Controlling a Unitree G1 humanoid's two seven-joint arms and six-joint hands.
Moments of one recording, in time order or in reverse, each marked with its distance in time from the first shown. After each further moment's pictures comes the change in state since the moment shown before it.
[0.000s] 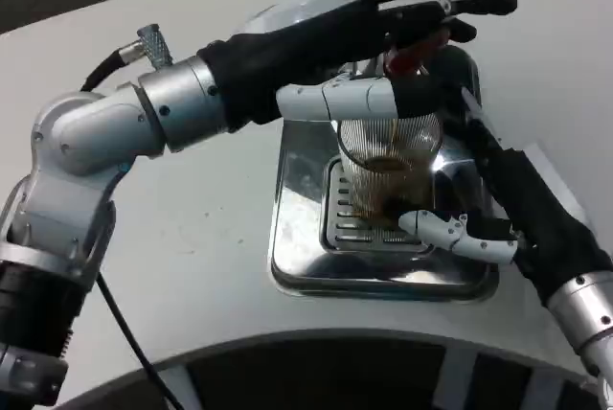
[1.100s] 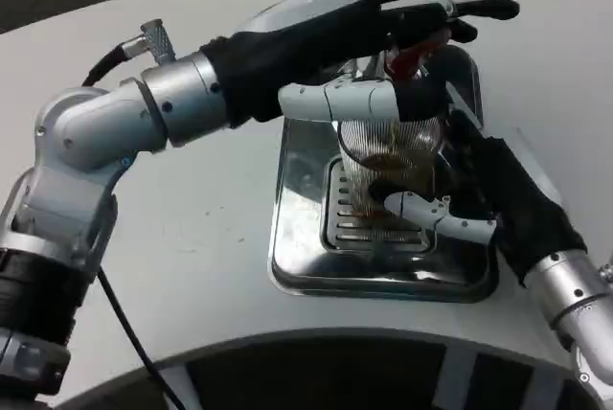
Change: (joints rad) left arm -0.035 -0.001 -0.013 0.077 0.016 -0.070 -0.001; right arm -0.121 0.012 0.020 0.181 0.038 -0.026 -0.014
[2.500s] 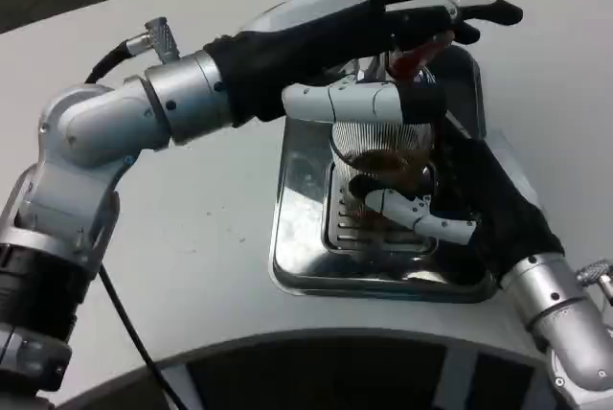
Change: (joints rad) left arm -0.012 0.001 -0.019 0.016 0.008 -0.017 0.000; right arm -0.007 0.045 0.035 0.017 -0.001 -0.020 -0.044
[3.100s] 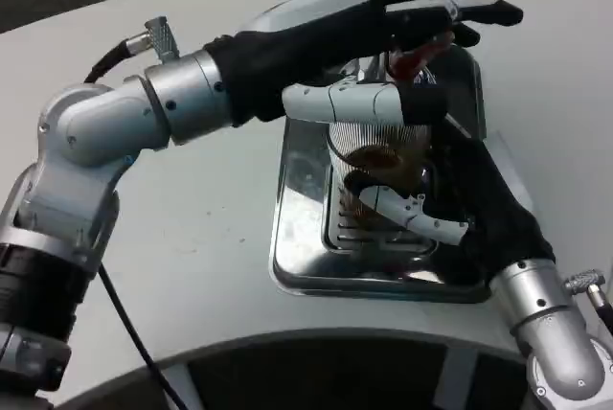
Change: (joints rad) left arm 0.000 0.002 -0.001 -0.003 0.003 0.000 0.000; right arm 0.012 0.049 0.017 0.000 -0.037 -0.009 -0.093
